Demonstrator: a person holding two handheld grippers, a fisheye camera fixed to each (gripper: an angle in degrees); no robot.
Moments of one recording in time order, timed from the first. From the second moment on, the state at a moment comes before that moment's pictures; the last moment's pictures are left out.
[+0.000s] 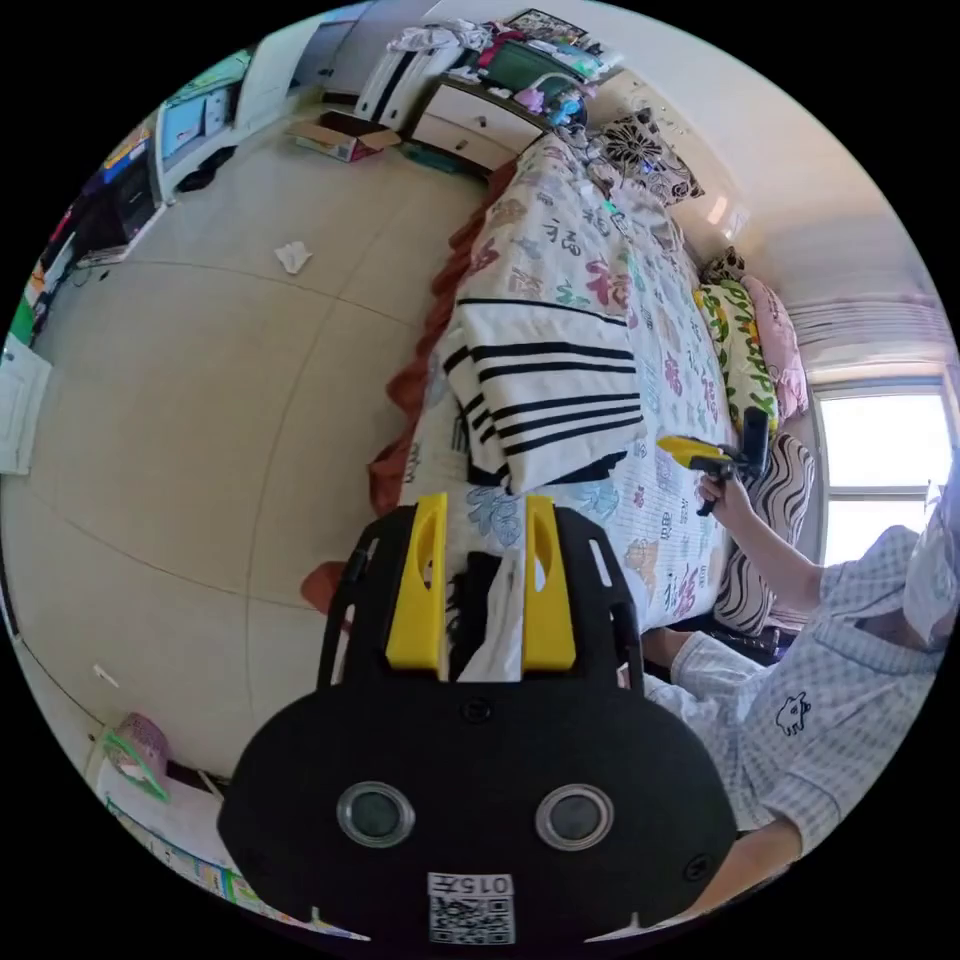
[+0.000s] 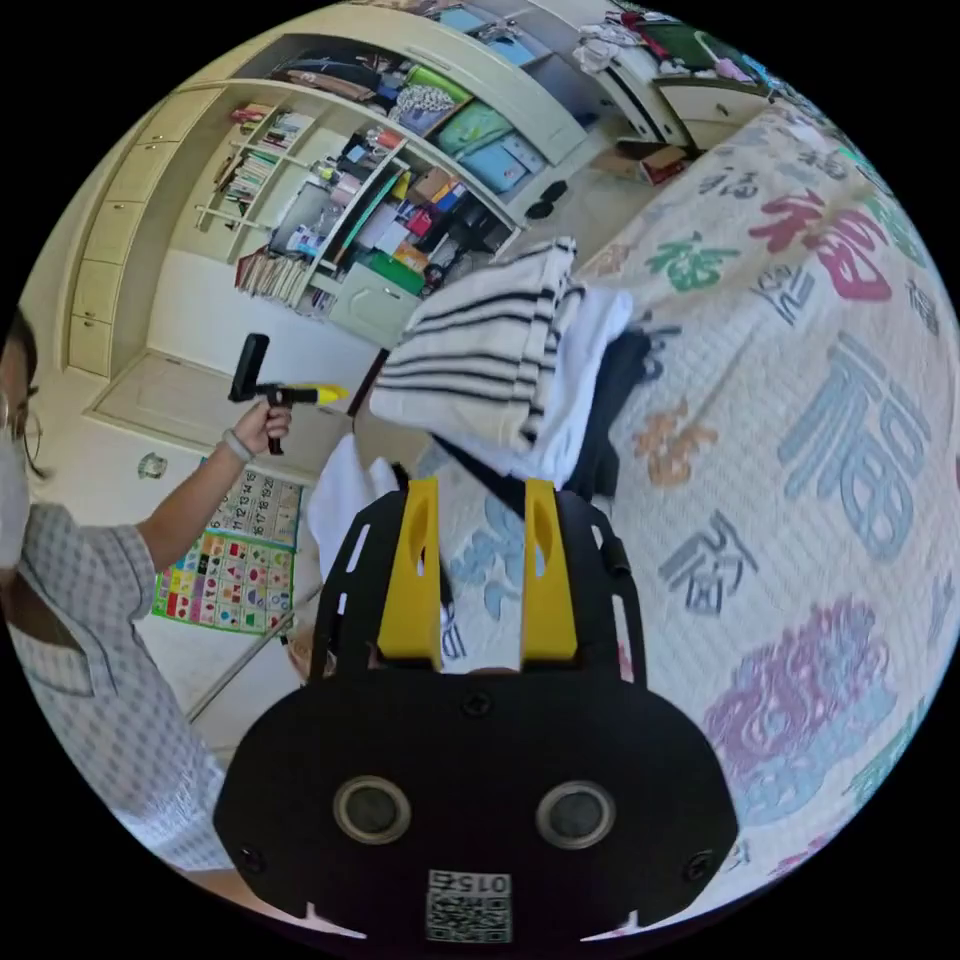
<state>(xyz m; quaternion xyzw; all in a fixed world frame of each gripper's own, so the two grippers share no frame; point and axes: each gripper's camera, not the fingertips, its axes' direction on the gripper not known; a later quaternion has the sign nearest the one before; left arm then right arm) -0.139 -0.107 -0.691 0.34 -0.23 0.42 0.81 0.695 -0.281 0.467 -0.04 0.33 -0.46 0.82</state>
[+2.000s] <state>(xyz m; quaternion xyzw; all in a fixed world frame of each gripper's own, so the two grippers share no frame) 0.101 -0.206 0.152 0.18 0.02 0.58 0.80 0.969 -0.002 -0.347 0.28 0.04 -0.24 0.93</state>
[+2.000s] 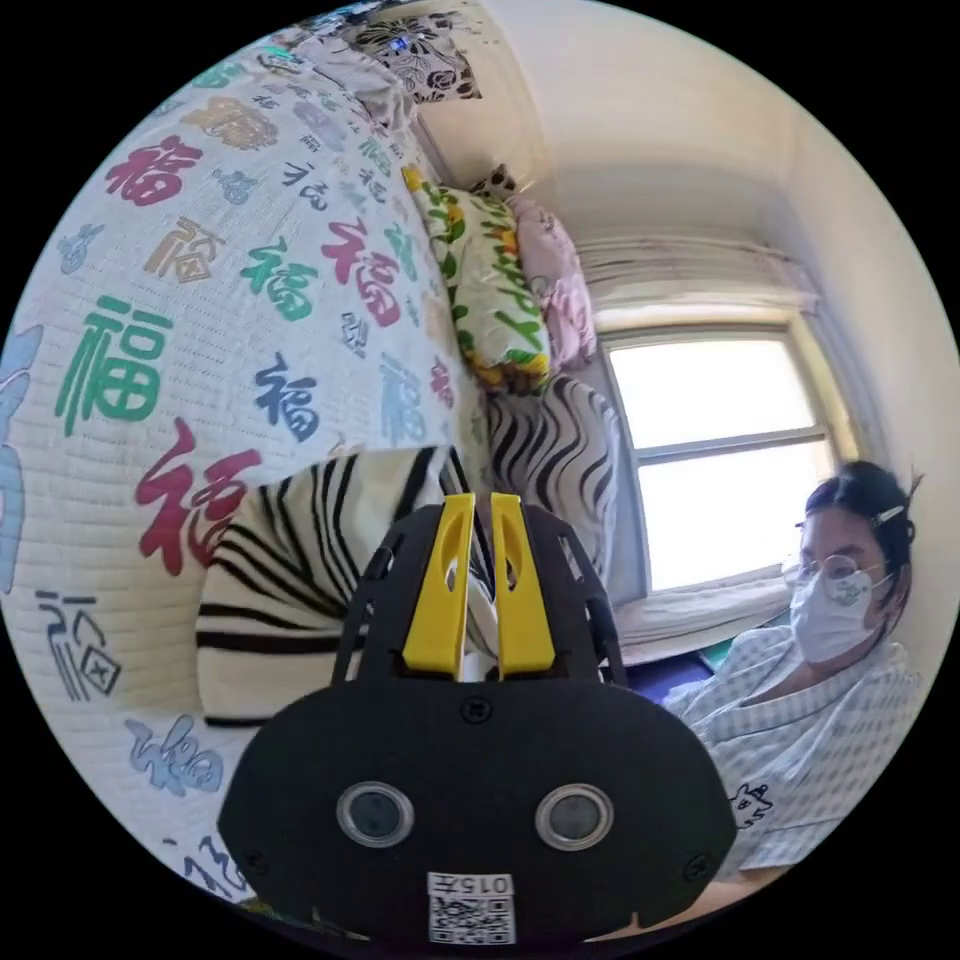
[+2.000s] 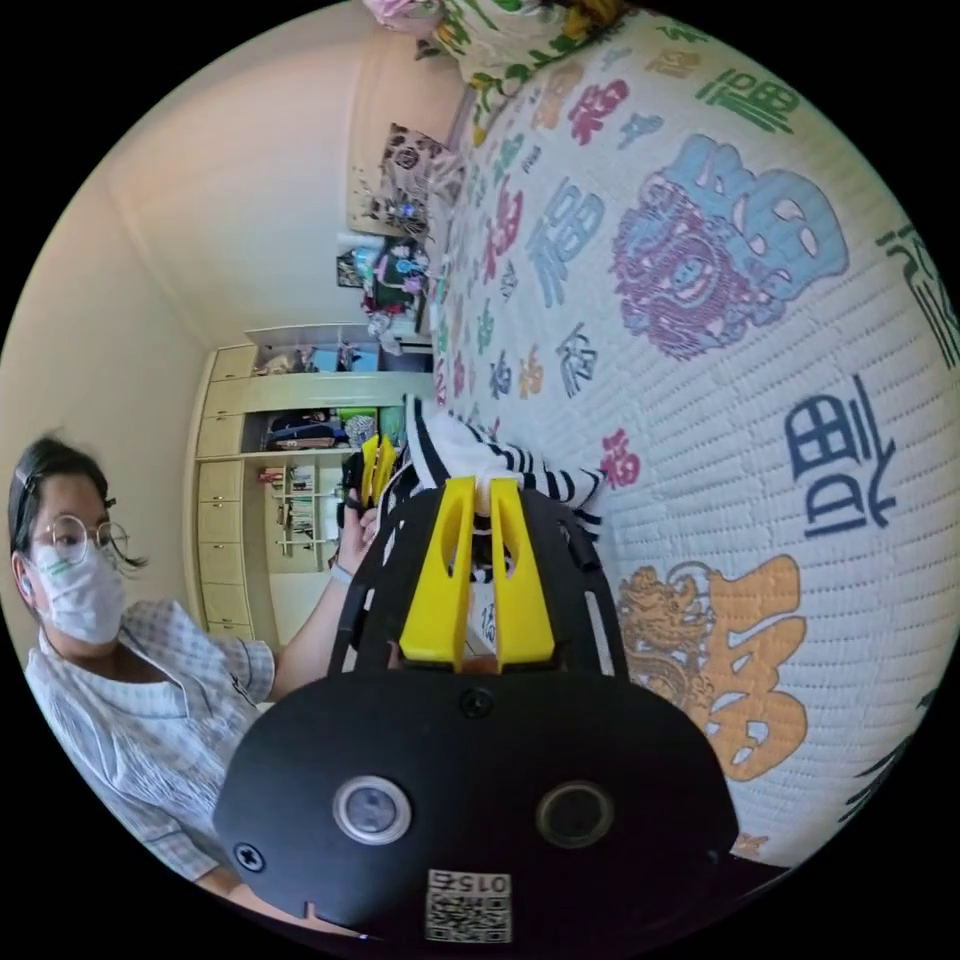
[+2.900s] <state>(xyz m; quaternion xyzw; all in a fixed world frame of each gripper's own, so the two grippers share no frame) -0.006 -0.193 0.170 0.19 -0.29 0.53 0.77 0.926 0.025 -0.365 0.21 0.02 -0.29 0.93</state>
